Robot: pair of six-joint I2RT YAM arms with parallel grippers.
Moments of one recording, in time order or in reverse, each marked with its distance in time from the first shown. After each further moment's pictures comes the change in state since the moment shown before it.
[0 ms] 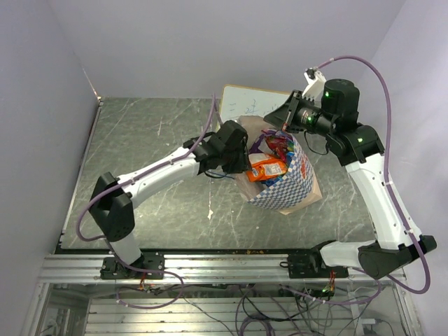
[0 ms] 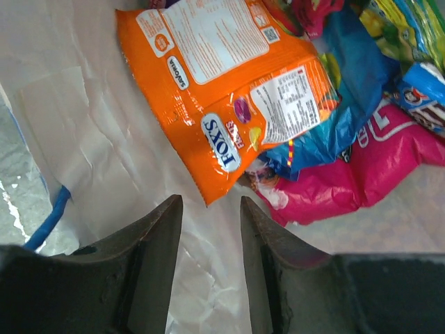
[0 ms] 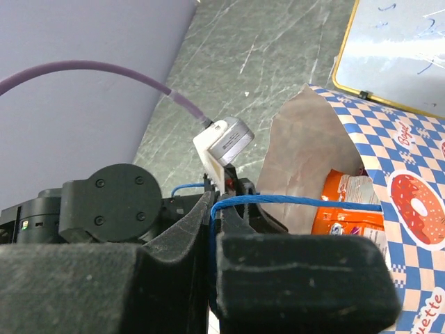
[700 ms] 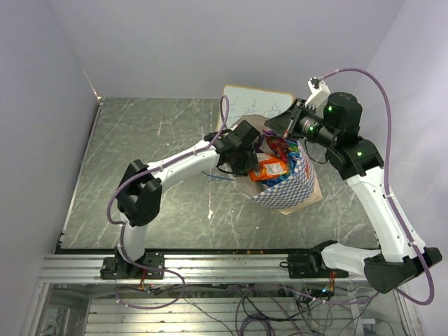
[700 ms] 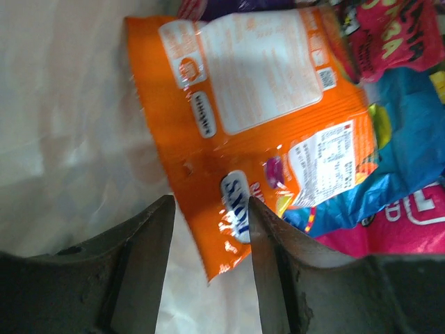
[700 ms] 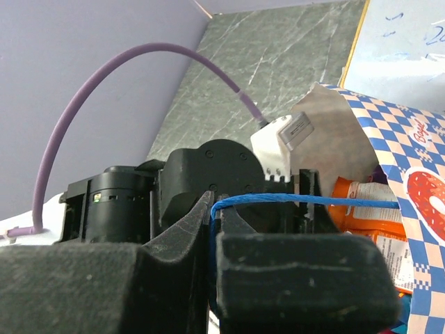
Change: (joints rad) left arm -0.002 0.240 0.183 -0.133 -0.016 -0.206; right arm 0.000 -0.108 -0.181 0.154 0.002 0.036
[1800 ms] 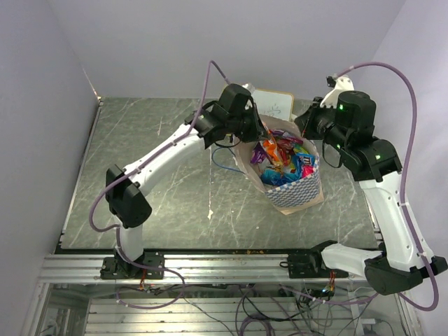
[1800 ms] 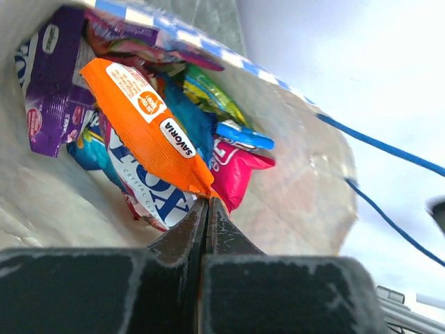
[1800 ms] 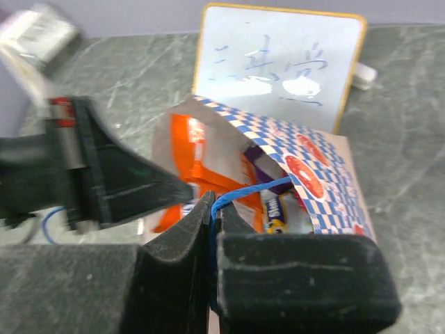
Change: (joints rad) left arm 0.066 -0.037 0.268 0.119 0.223 0.162; right arm 0.000 -0.018 0.139 -0.253 0.373 -0.248
